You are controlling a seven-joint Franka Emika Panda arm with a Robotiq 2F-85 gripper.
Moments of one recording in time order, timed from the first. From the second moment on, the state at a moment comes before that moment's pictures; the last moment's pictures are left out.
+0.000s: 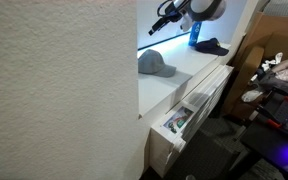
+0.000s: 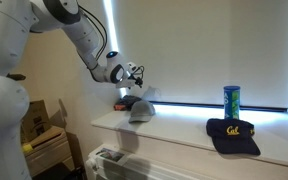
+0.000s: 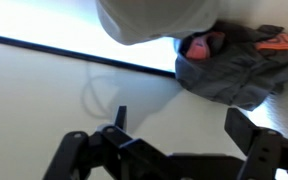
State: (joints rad) arm 0.43 0.51 -0.04 -1.93 0.24 3.24 -0.30
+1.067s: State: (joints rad) arm 0.38 0.46 -0.12 -1.88 0.18 2.96 0.04
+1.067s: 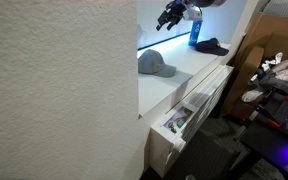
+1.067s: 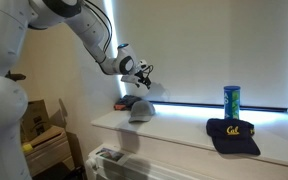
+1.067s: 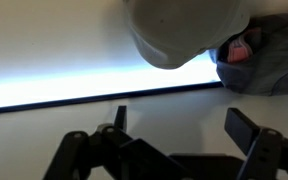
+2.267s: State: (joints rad) arm 0.12 0.59 0.29 -1.84 0.32 2.78 -0.07
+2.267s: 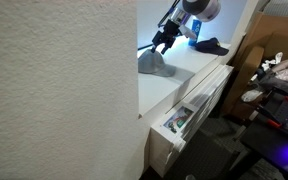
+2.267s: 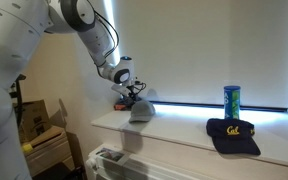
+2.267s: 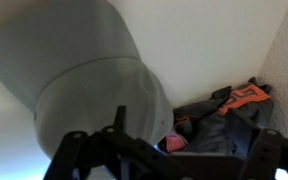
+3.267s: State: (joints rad) arm 0.30 0.66 0.07 -1.79 0.16 3.16 0.09
